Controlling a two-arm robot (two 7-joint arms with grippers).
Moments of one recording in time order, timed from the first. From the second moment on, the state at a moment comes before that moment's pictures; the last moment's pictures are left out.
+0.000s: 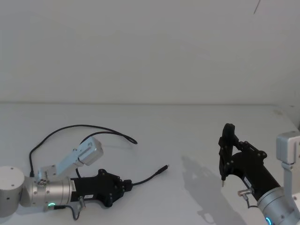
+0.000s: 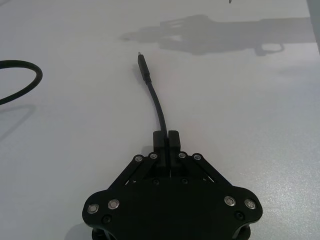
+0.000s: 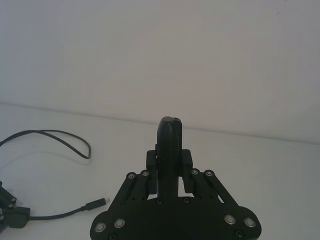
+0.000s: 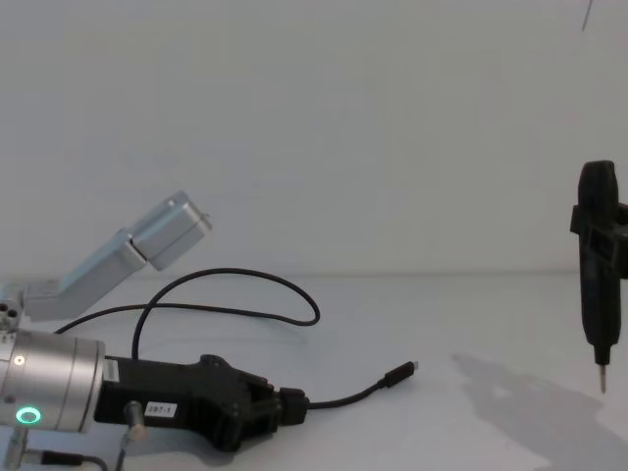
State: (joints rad) left arm -0.64 0.42 0.71 -1.02 -0.41 -0.04 -0.92; right arm -0.01 0.34 -0.23 -1.77 0.29 0.03 0.07
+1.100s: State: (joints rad) left arm -0.51 0.54 0.56 -1.38 -0.57 0.04 -0.81; right arm -0.01 0.34 -0.23 -1.77 0.29 0.03 0.07
